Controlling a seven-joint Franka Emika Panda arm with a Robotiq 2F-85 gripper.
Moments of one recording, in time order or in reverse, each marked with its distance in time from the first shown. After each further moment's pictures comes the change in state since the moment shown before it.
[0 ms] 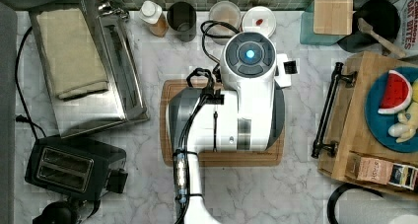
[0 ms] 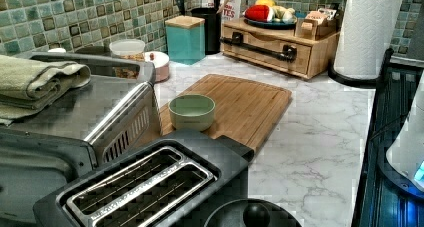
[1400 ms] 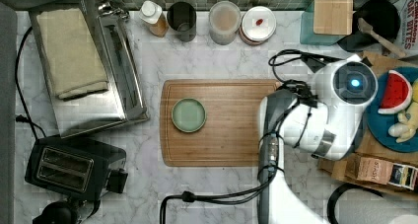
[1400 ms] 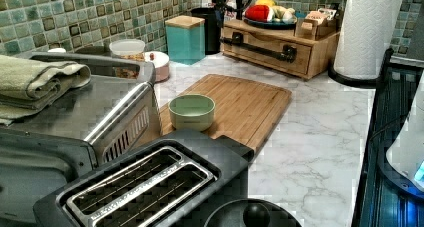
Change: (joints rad) arm -0.195 0.104 -0.144 -0.072 -0.035 0.293 -0.721
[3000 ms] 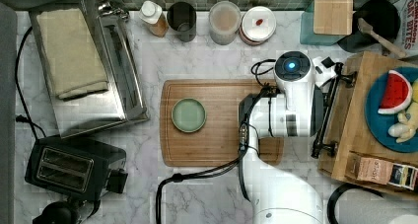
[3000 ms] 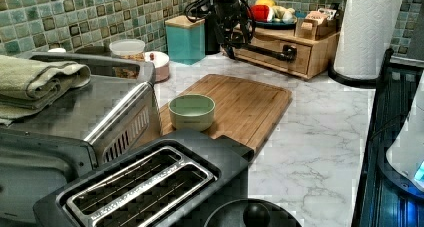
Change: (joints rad) arm 0.121 0.184 -0.043 0.004 -0.331 -0.003 0.259
